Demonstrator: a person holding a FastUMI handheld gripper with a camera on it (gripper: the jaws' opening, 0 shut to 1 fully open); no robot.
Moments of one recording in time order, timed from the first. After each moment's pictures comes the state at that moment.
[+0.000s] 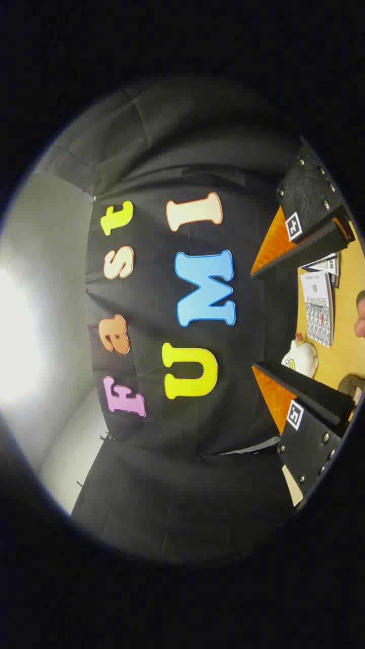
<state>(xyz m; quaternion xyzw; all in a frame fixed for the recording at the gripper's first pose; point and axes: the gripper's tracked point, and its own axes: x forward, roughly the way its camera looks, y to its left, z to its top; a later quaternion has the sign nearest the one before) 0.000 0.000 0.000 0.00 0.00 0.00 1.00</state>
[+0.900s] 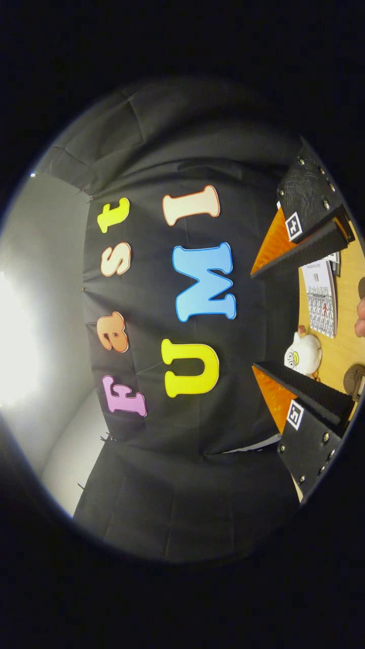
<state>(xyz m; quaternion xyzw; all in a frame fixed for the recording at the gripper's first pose) 0.024 0.019 -0.004 0.01 0.00 -0.01 1.00</state>
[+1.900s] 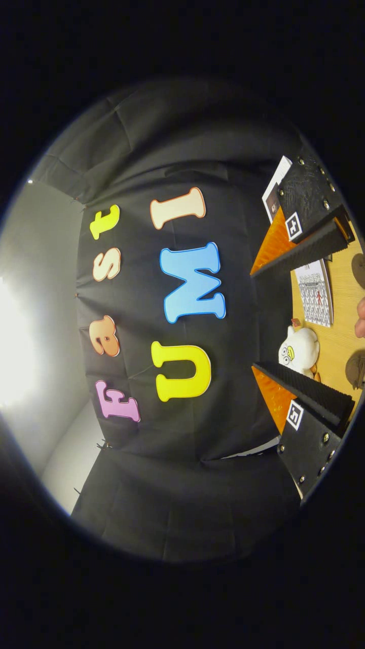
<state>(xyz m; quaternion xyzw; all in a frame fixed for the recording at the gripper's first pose) 0.030 0.059 -0.056 0.03 0.01 -0.02 1.00</state>
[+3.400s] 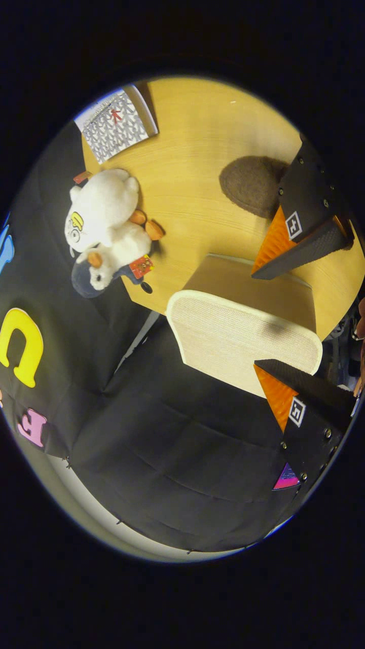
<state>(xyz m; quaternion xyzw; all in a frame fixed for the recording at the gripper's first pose) -0.028 0.315 -0.317 0.31 0.45 0.32 0.77</state>
